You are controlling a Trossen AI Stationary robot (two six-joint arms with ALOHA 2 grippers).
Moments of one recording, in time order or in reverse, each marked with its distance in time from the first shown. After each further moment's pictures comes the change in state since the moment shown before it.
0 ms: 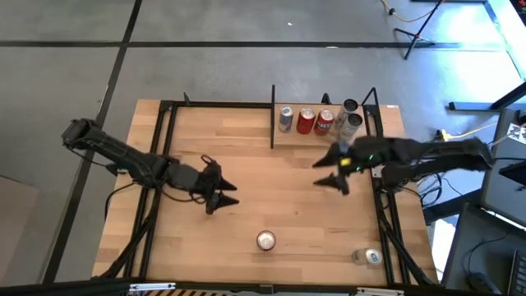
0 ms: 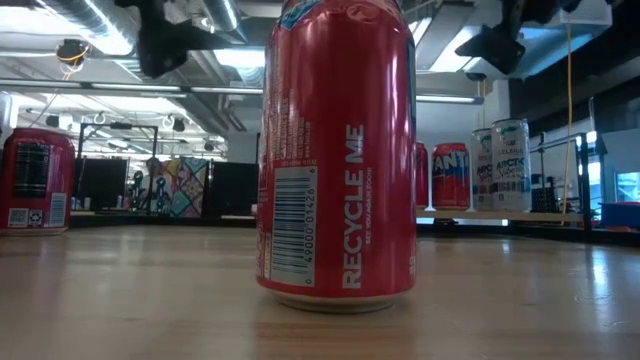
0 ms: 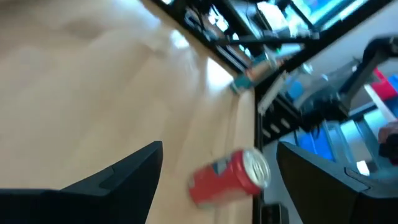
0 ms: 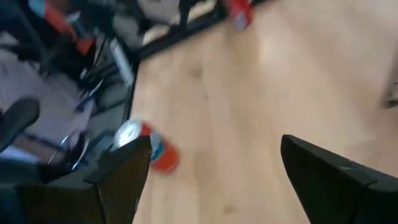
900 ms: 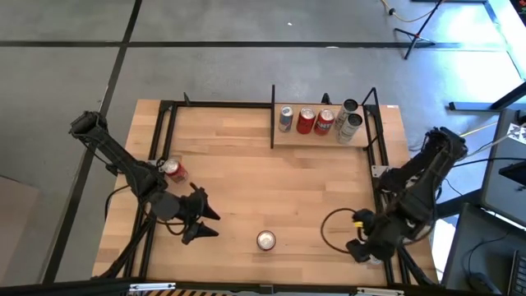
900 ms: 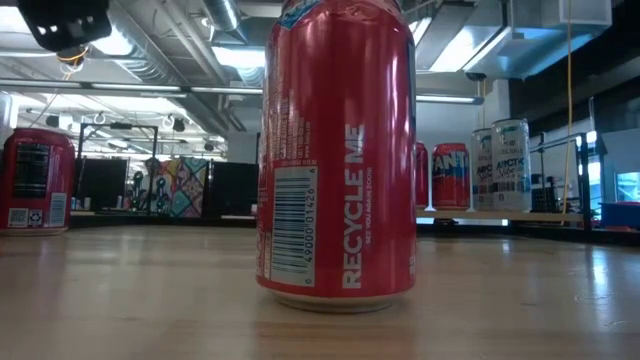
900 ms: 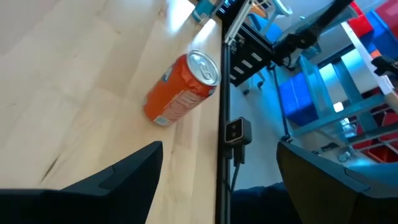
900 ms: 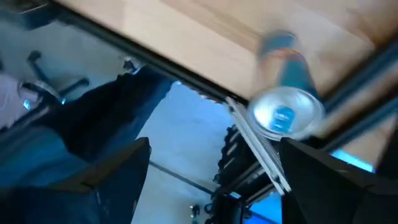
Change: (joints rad) left arm -0.353 0.006 0.000 -0.085 -0.108 -0.114; right arm 0.835 0.479 0.515 -0.702 -0.081 1.572
